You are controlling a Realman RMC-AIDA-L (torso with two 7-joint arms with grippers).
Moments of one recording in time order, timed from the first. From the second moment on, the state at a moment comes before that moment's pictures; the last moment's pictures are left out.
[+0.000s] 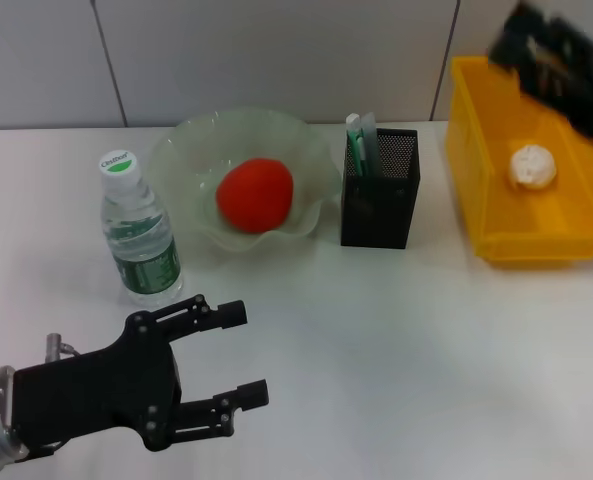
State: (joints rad) left arm -0.42 -2.06 0.69 0.40 1.84 1.85 -0.92; right arm 0.47 2.02 -0.87 -0.58 -1.21 -1.71 1.33
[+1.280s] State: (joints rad) left arm -0.48 -2.03 0.77 0.43 1.97 1.76 -1.00; right arm 0.44 2.06 -0.87 -0.50 -1.85 -1.68 1.18
